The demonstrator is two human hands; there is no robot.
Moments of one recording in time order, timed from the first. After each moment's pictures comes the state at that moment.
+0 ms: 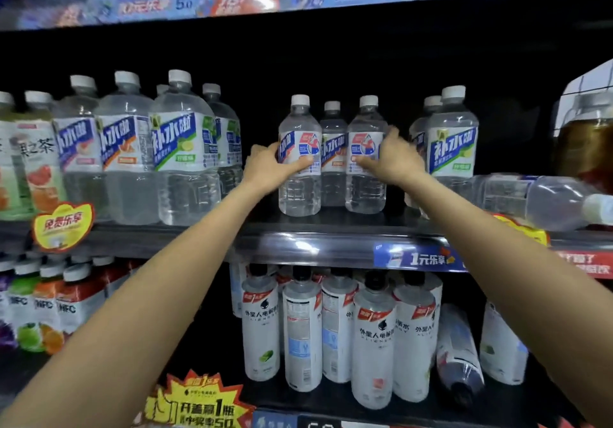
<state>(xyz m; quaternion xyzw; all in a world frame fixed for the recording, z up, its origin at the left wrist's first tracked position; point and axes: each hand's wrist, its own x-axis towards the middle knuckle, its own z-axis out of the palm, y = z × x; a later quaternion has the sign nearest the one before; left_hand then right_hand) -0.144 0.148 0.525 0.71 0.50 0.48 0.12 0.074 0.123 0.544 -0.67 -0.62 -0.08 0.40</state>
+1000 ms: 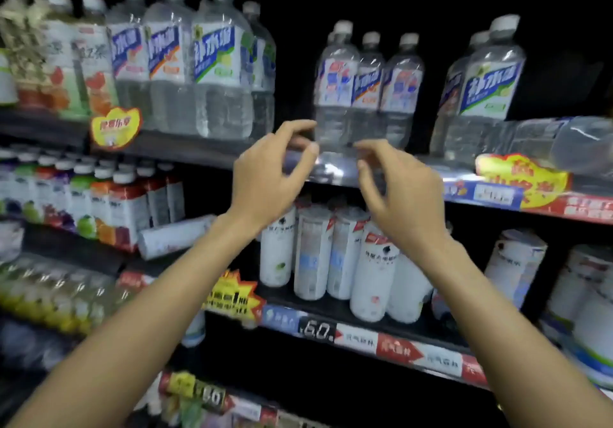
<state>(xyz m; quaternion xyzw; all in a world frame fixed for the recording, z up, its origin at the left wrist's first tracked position) -0.156 -0.007 0.418 0.70 0.36 0.60 -0.12 0.028 -0.023 0.419 -0.37 -0.73 -0.29 0.50</state>
